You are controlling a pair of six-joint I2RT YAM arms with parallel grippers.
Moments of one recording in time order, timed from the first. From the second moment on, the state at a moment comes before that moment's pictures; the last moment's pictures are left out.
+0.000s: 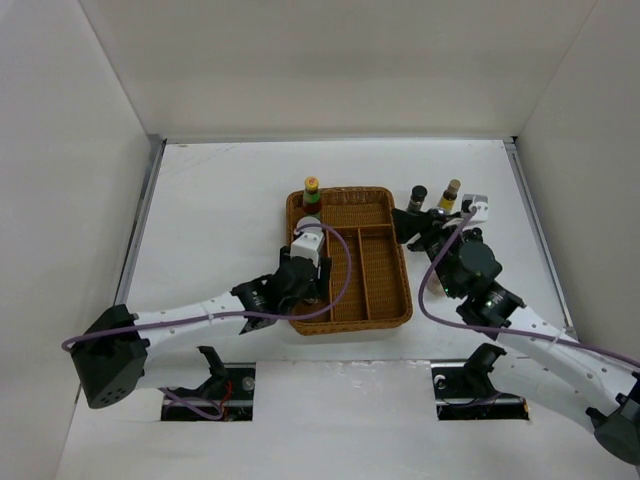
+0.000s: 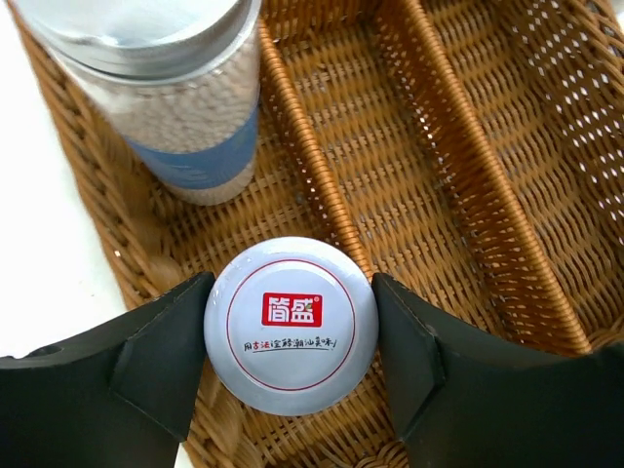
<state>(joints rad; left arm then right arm) -0.99 1.17 0.58 0.00 -0.46 -0.46 0.75 0.78 0.56 0.35 0.44 0.49</state>
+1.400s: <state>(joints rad) -0.71 0.74 0.26 0.60 -0.65 -0.39 0.33 1.41 0.84 -0.06 0.53 0.44</state>
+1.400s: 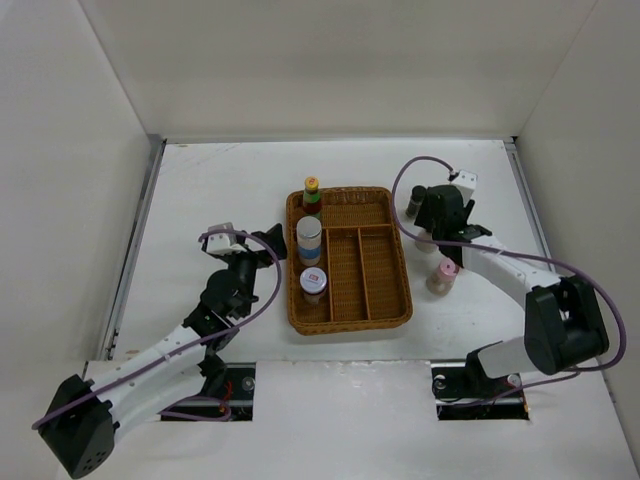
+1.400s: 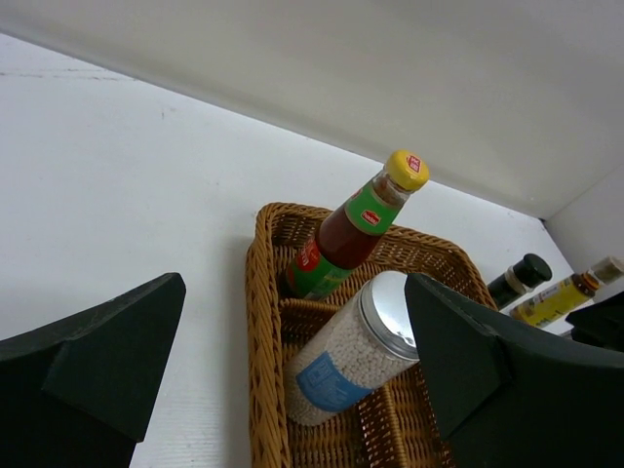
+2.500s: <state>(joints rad) -0.60 0.73 0.23 0.61 -0.62 -0.49 0.91 1.45 0.97 0.14 0.53 0.37</state>
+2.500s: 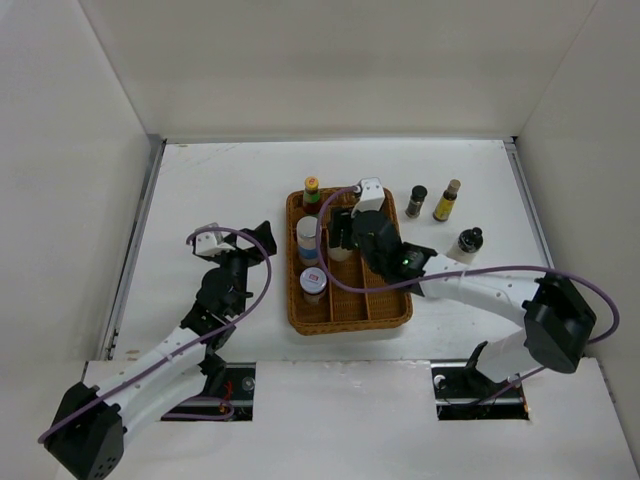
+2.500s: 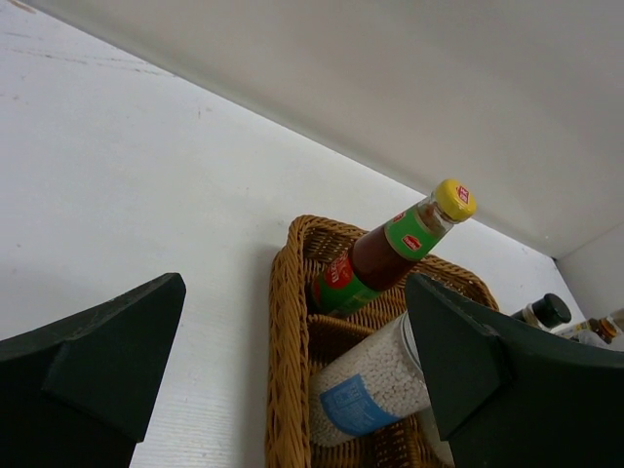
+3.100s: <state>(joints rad) -0.59 0.76 0.23 0.61 -0.58 -0.51 0.83 1.61 0.96 0.24 0.53 0.42</state>
